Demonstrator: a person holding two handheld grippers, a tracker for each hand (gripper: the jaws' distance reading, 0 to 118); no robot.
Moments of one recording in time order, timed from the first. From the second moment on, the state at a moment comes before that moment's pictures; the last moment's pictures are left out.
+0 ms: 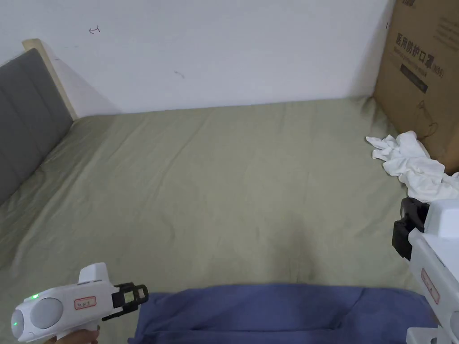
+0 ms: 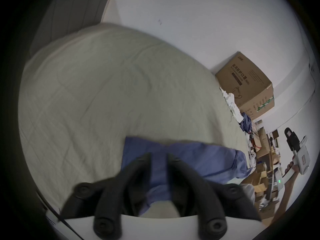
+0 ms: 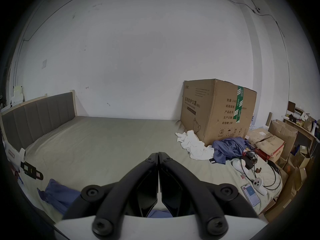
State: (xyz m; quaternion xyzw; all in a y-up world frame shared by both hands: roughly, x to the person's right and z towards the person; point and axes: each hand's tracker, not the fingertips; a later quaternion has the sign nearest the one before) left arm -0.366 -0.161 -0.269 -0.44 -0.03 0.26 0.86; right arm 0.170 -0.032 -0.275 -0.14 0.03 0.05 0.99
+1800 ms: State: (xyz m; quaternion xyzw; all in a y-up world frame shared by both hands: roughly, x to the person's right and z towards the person) left arm -0.230 -0.098 -0.301 -0.52 -0.06 0.12 0.84; right arm 0.215 -0.035 -0.244 -0.14 0.04 -0.01 0.99
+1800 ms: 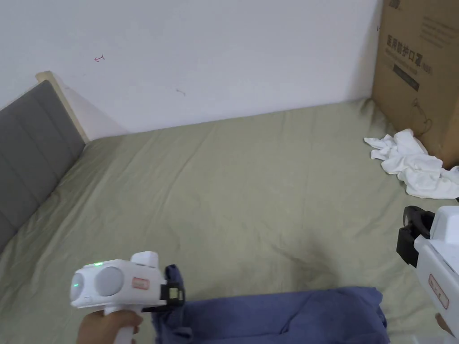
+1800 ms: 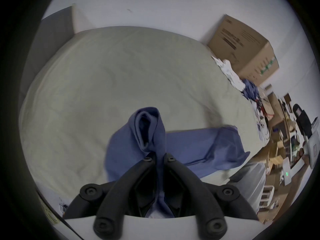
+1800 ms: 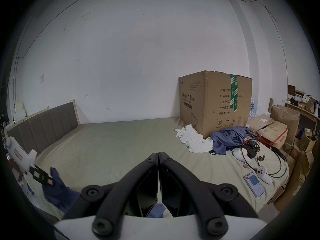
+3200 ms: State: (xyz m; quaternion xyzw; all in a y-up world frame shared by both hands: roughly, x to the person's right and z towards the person) left arm -0.190 -0.165 -0.256 -0.35 -0.01 0.05 0.93; right arm 0.226 -0.021 -0.236 -0.15 0.04 0.01 0.99
